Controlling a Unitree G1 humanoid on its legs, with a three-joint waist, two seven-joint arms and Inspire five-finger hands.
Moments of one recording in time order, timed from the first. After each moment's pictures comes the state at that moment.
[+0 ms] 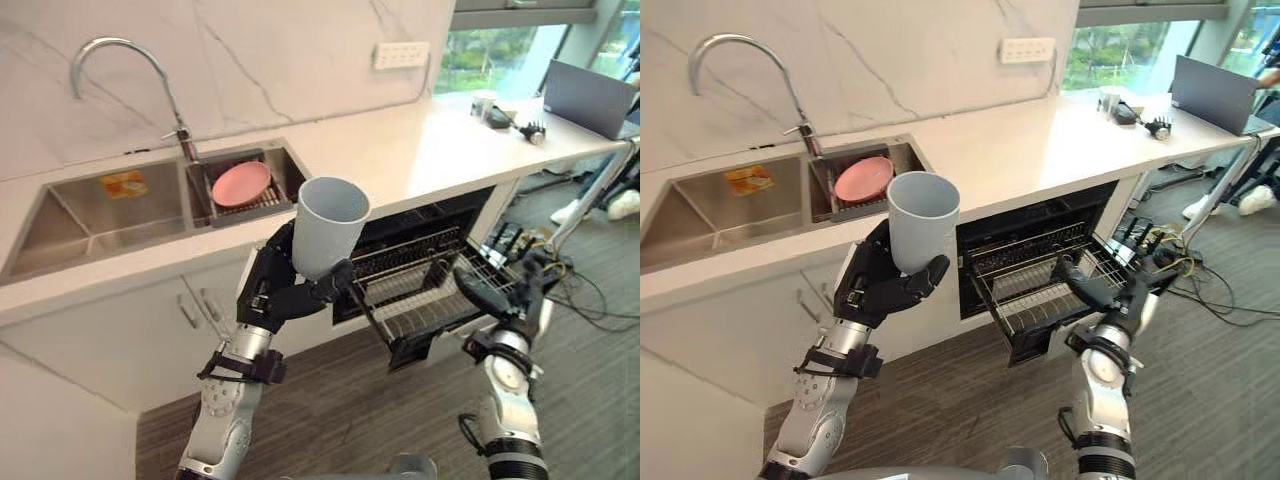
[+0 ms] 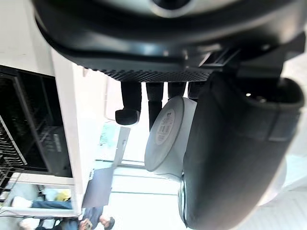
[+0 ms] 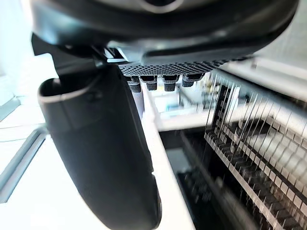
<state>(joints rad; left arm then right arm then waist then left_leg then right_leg) 0.09 0.18 -0.28 -0.11 -0.36 -0.36 -0.09 -0.02 -0.09 -0.17 0.17 0.32 -0.16 -0.37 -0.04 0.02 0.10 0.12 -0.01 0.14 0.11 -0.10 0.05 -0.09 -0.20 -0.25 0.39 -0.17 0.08</state>
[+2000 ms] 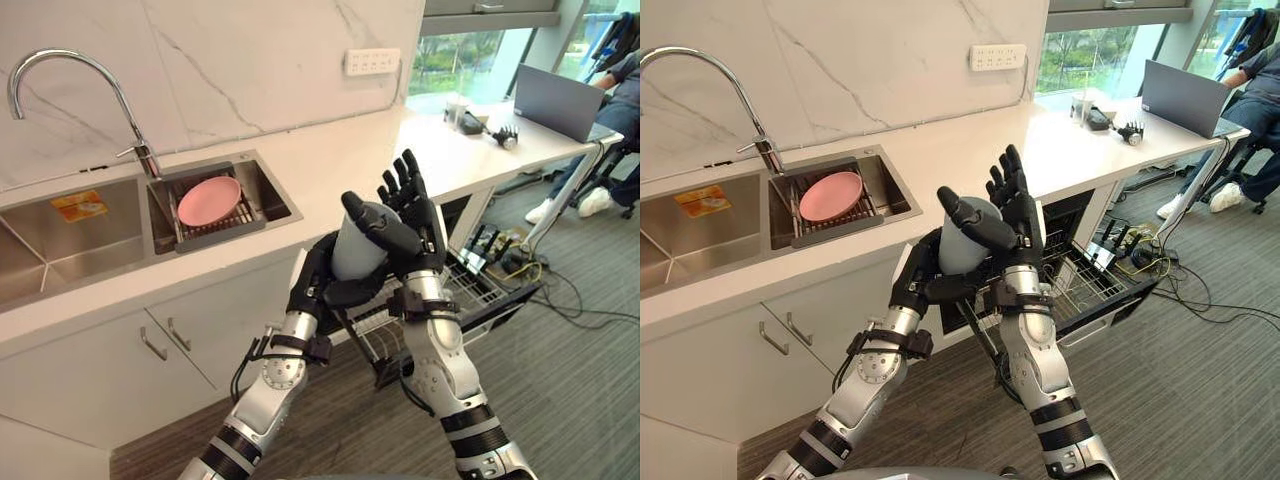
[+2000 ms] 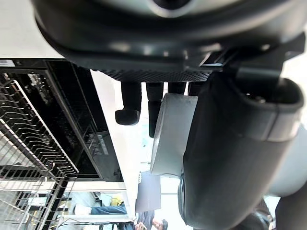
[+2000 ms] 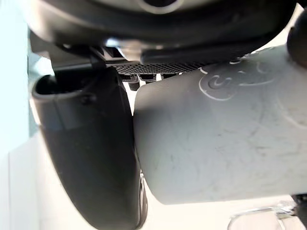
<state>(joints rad) -0.11 0.14 -0.51 0.09 -0.18 -0.17 0.26 -0.18 -0.10 0.27 -0.01 0.48 -0.24 -0.14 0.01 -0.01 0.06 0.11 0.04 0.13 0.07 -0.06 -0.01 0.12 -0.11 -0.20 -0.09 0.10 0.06</state>
